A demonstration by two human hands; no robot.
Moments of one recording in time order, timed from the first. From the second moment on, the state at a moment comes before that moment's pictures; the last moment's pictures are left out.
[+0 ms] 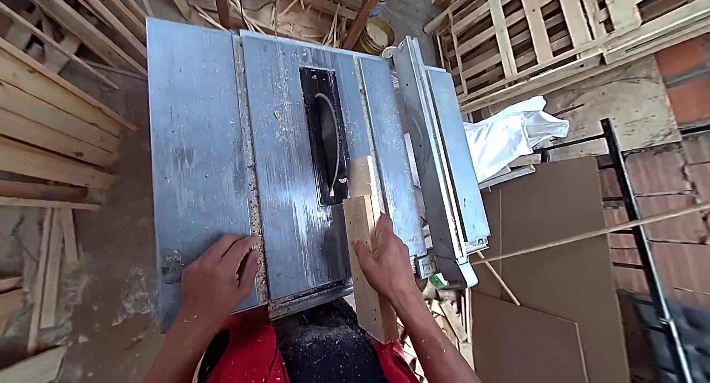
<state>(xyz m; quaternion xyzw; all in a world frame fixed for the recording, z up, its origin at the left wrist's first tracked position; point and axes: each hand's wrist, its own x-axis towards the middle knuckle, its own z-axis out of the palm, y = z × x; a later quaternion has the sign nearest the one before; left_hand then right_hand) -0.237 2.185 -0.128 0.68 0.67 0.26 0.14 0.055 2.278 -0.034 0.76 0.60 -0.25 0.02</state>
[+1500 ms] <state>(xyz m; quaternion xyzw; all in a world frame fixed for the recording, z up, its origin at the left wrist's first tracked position) -0.246 2.190 -0.135 0.64 0.65 0.36 0.20 0.004 2.263 -0.048 0.80 0.55 -0.22 0.13</state>
